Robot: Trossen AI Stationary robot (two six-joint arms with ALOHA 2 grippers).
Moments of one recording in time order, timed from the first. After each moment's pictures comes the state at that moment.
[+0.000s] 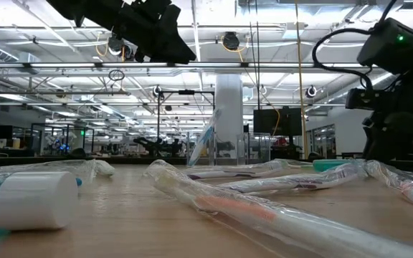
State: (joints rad) left arm 0.05 1.36 0.82 0.26 -0.44 -0.02; right arm 0.07 0.89 0.24 -0.41 0.31 0.38
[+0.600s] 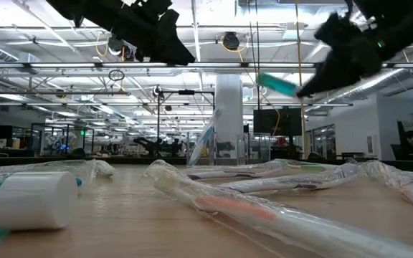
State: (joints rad) left arm 0.05 1.35 0.81 0.23 -0.44 0.04; right arm 0.07 0.92 0.46 -0.04 0.31 -0.02
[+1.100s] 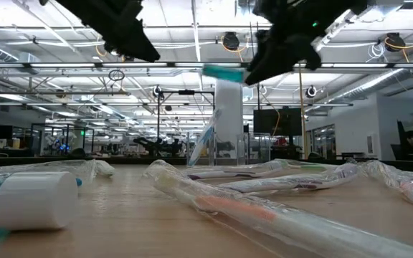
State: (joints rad) left arm 0.05 1.10 0.81 -0.20 -0.47 -0.06; right arm 0.03 1.40 0.93 -0.21 0.31 -0.49
